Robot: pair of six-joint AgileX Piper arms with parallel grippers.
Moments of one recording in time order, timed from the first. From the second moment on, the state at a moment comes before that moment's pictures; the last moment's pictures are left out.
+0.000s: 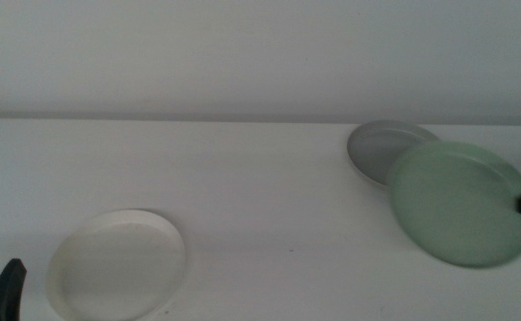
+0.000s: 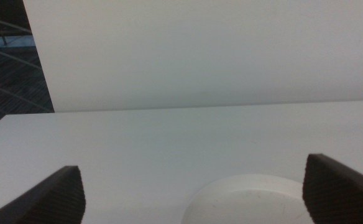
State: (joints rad) left arm 0.00 0.01 0.00 0.08 0.20 -0.10; right arm -0.40 1.58 -0.96 0.68 0.94 -0.75
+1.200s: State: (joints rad) left arm 0.00 0.01 0.00 0.08 0.20 -0.10; right arm 0.23 2.16 -1.60 0.41 0.91 -0.12
